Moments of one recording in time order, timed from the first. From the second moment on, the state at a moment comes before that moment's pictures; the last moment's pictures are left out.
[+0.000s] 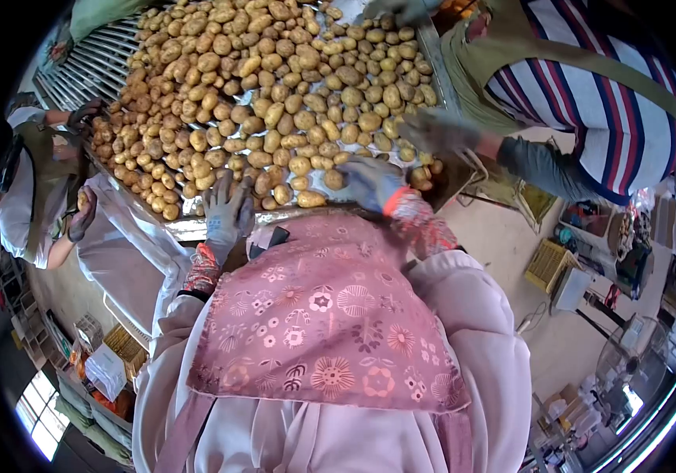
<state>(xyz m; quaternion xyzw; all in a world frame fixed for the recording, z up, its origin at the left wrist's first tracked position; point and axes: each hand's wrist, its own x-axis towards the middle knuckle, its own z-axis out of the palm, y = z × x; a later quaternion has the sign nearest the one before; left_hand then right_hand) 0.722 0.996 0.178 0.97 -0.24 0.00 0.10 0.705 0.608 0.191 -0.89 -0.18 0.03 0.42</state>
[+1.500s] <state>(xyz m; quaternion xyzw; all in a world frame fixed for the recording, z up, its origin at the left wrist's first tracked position) 0.753 0.945 0.221 0.95 -0.27 -0.05 0.17 0.699 0.578 0.175 -0.93 -0.12 0.03 0.35</state>
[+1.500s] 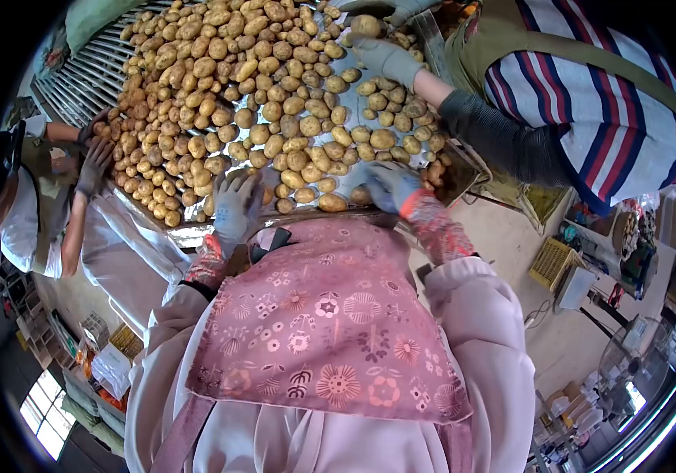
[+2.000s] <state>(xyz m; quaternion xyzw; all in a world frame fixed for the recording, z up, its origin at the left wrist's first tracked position) 0.779 0.982 0.192 0.98 -0.02 0.19 0.10 0.684 0.563 0.151 -0.89 -0.07 0.03 0.46</state>
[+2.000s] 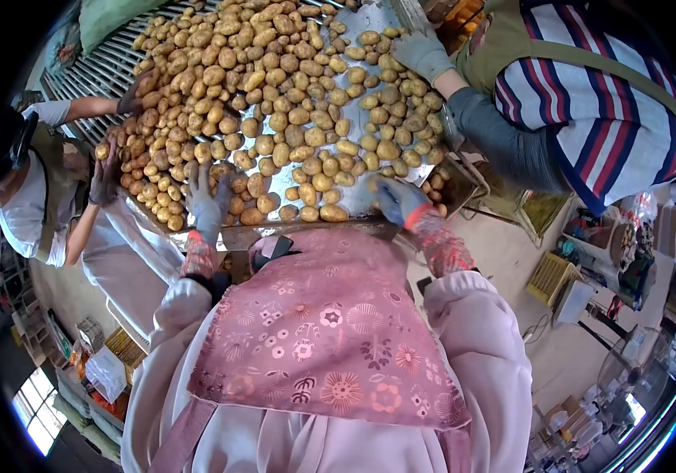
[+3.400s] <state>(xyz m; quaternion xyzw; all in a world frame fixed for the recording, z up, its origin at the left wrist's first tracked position) 0.727 0.999 0.180 0.99 -0.08 0.00 0.06 0.827 0.764 0.353 -0.69 -0.24 -0.01 0.68</state>
